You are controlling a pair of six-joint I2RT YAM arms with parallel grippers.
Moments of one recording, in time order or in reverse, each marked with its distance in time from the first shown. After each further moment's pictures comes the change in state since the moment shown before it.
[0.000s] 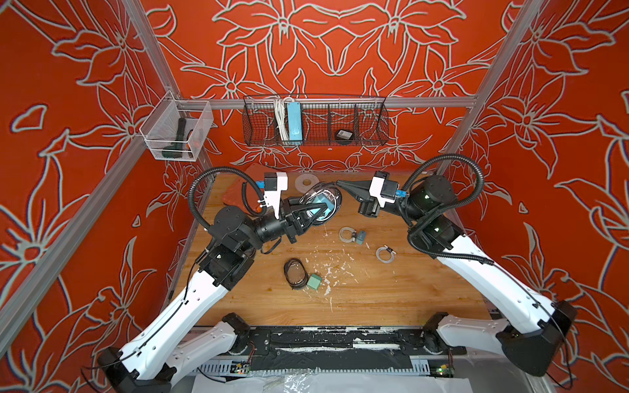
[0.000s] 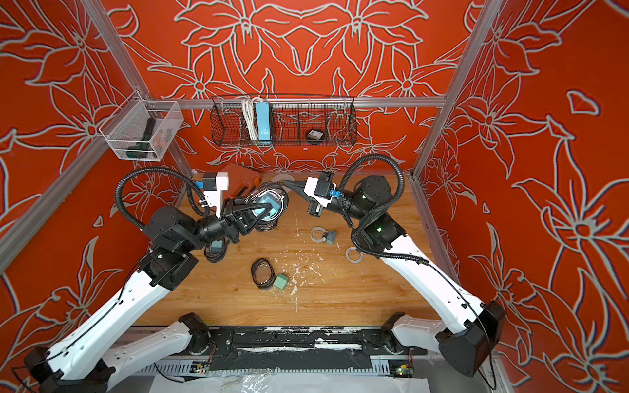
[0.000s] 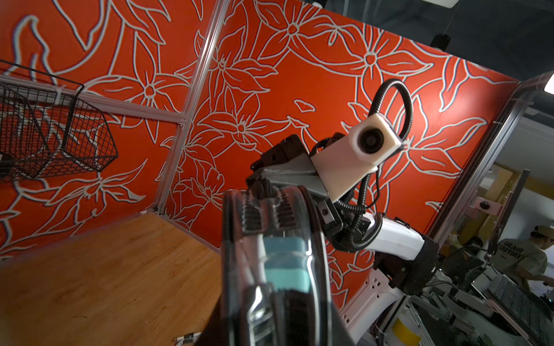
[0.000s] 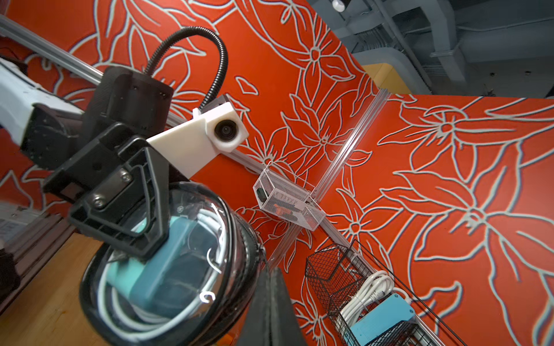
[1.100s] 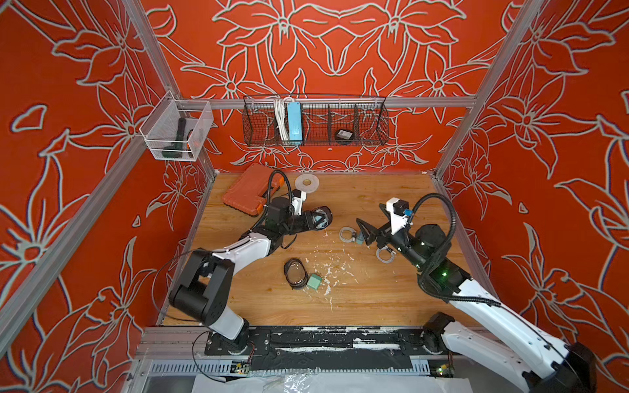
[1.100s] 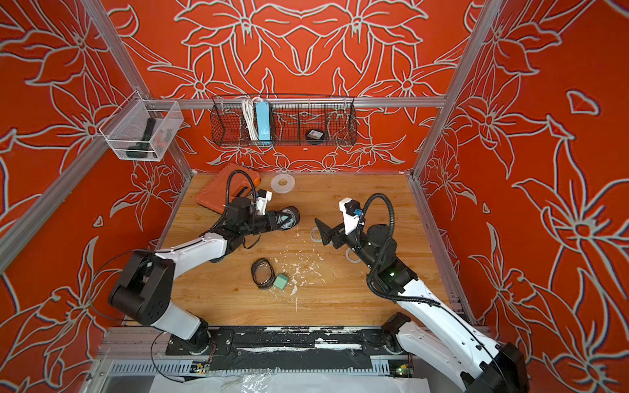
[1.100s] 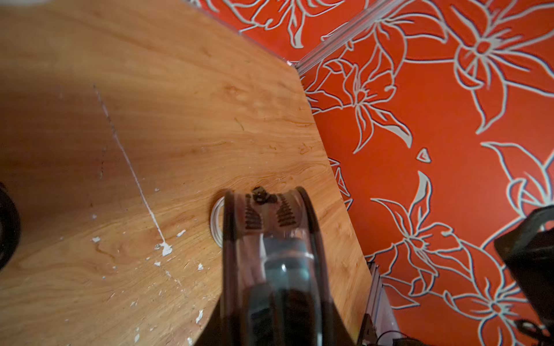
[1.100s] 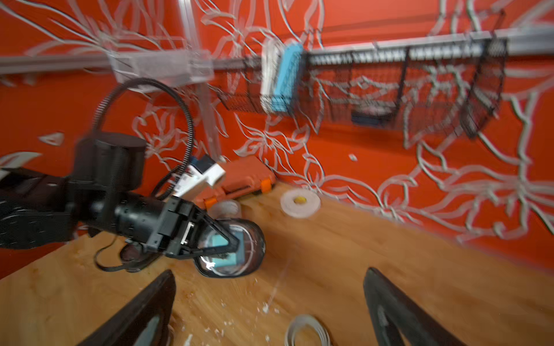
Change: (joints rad) left arm 0.199 0.690 -0.173 0.174 -0.050 -0.196; right arm -0.026 -0.343 -0.661 -0.092 0.792 0.506
